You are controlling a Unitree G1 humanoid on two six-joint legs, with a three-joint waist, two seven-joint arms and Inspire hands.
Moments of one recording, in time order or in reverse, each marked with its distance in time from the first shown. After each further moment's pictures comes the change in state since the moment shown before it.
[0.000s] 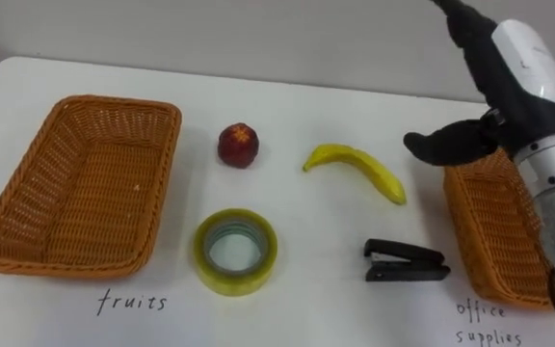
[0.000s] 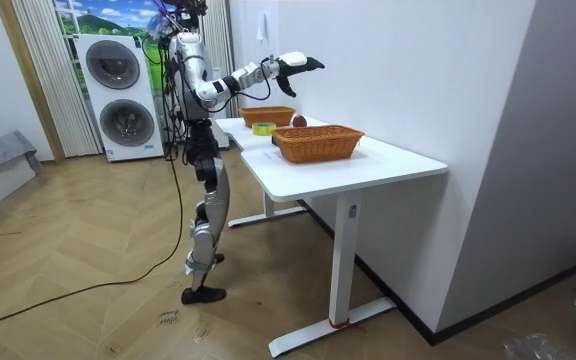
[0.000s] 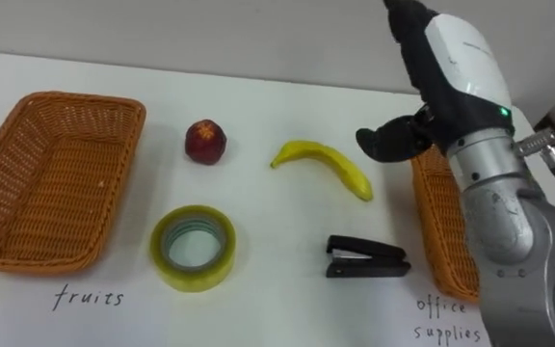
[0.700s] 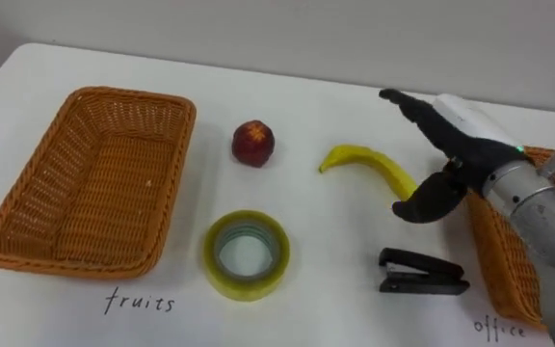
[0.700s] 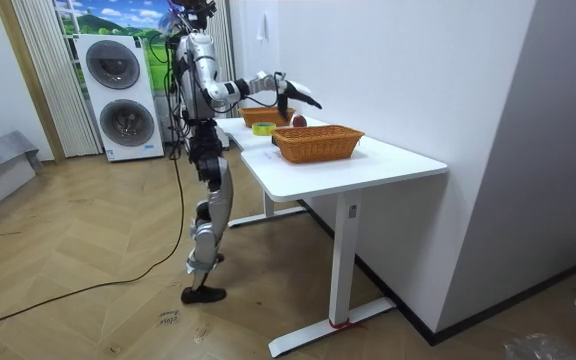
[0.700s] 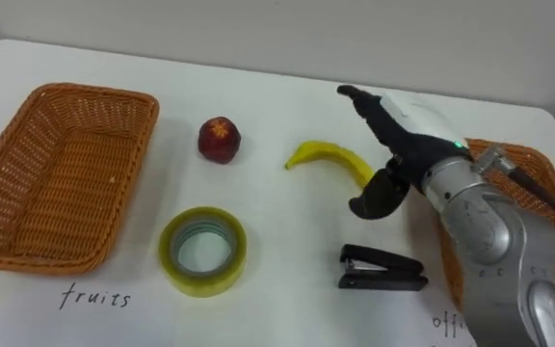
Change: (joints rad) left arm -0.012 0.006 -0.001 -0.035 0.002 0.028 -0.009; right arm 0.033 0.008 0.078 0.061 -0.109 0.107 0.336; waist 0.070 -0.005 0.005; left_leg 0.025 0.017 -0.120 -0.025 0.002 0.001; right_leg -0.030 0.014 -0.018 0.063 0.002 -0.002
